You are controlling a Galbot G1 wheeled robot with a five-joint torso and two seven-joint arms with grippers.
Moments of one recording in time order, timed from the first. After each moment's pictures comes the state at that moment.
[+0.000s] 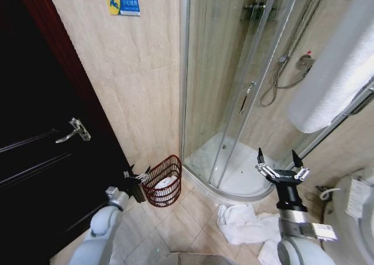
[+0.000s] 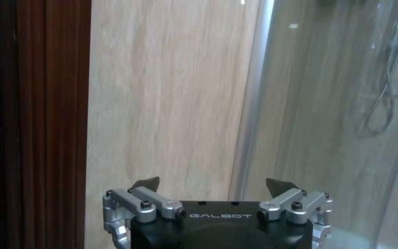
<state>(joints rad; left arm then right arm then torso) 1.52 -1.37 -0.73 -1.92 -0.34 0.03 0.31 -1.74 1.54 0.76 2.43 0.14 0.20 -0.01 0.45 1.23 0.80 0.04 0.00</state>
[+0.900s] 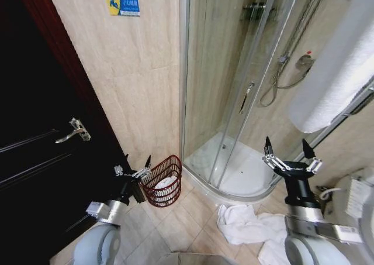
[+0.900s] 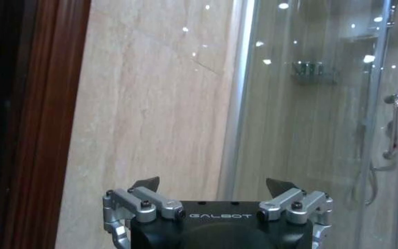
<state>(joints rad) 1.75 -1.52 -0.66 -2.39 -0.26 0.03 0.19 -1.72 1.51 0.77 2.50 0.26 0.19 -0.05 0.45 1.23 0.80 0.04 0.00</state>
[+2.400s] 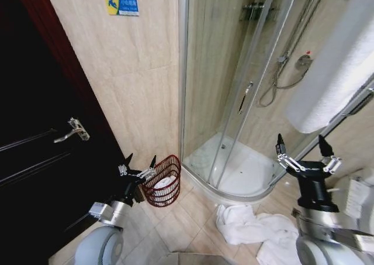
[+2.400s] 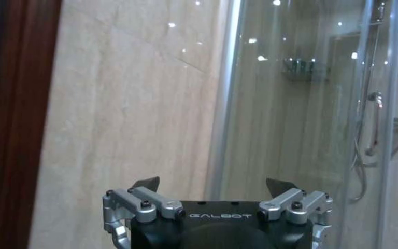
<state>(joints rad) 1.76 -1.49 -0.63 -2.41 -0.25 0.05 0.16 -1.73 1.48 0.87 2.50 0.27 0.27 -0.09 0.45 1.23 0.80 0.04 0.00</state>
